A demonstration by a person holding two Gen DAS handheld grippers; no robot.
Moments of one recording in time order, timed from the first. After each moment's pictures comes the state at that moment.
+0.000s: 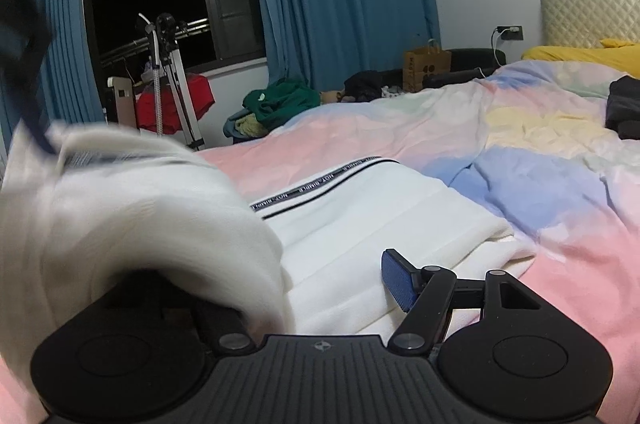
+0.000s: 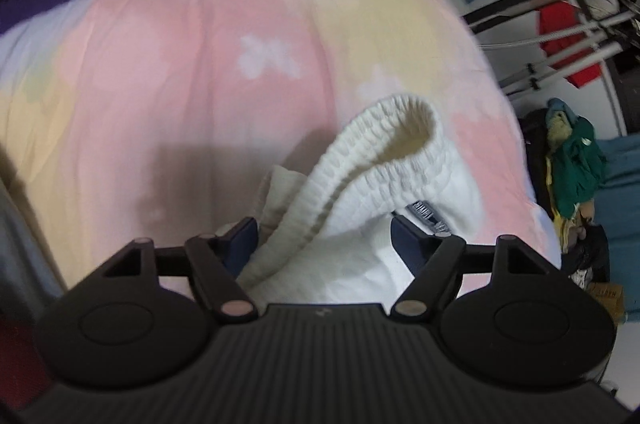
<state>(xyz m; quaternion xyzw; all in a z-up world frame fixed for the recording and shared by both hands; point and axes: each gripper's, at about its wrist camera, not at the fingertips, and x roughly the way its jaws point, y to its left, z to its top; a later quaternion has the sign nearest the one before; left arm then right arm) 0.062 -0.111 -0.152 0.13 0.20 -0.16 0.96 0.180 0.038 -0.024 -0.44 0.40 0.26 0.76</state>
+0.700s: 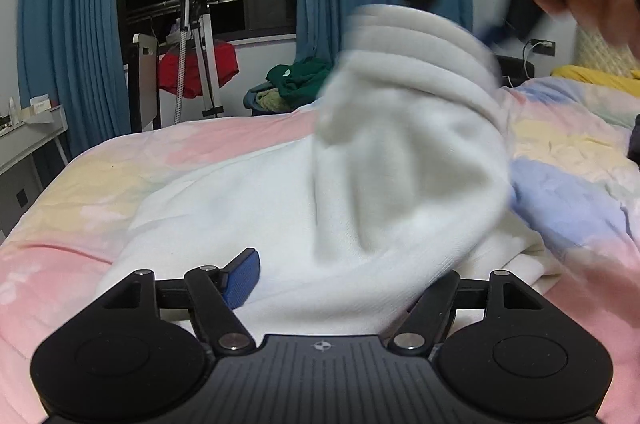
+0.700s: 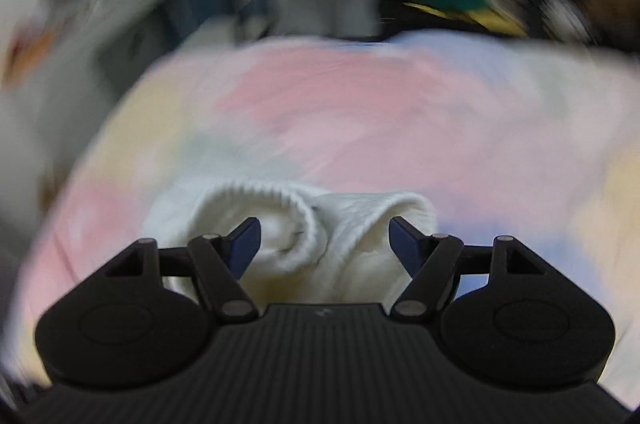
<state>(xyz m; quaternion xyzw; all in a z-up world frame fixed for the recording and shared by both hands) 0.083 -0.094 -0.155 0.08 0.23 -0.13 0.96 0.254 -0.283 -0.048 0.13 0.39 0.10 0.90</state>
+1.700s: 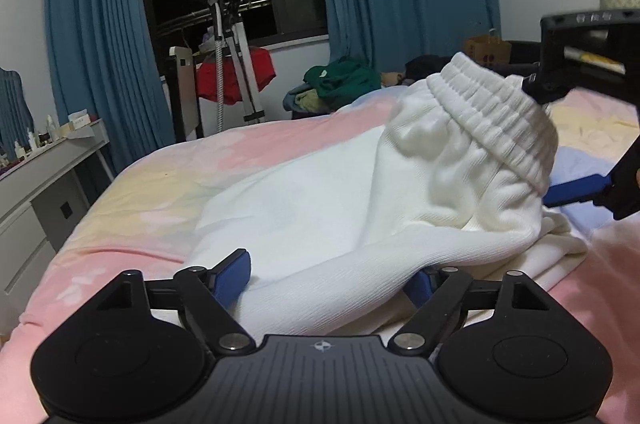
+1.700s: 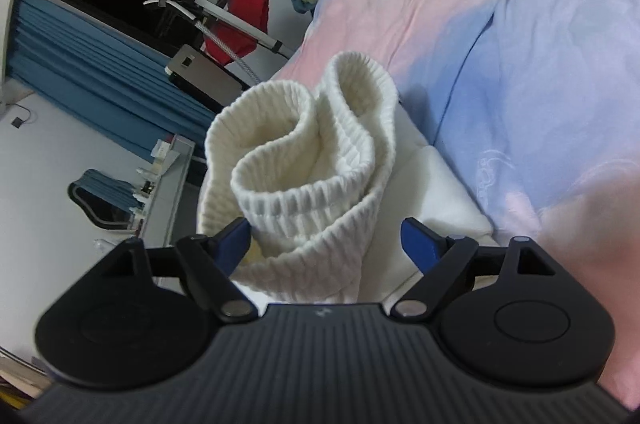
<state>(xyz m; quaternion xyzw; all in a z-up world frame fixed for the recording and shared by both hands) 0.059 -0.083 -0.138 0.12 0.22 -0.06 0.96 0.145 -0.313 -0.171 0.46 0.32 0.11 0.82</state>
